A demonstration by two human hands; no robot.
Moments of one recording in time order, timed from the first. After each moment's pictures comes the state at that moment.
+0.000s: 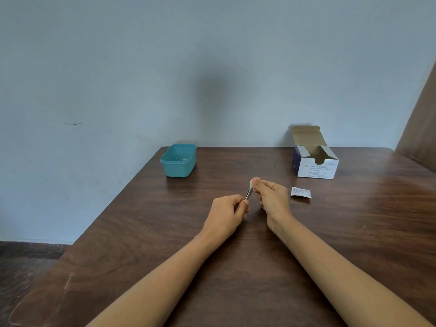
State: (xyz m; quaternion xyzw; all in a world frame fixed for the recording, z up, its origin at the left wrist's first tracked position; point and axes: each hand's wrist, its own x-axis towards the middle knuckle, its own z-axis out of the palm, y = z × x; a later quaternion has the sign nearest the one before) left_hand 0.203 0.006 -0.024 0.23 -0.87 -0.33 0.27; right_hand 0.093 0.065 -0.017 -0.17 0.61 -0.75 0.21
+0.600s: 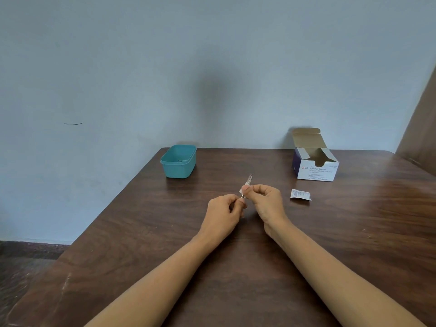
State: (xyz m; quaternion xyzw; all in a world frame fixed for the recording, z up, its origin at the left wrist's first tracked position) left_hand 0.203 0.002 -0.026 0.25 -0.86 -0.34 0.30; right_hand 0.094 0.061 -0.028 -0.25 0.66 -0.69 0.18
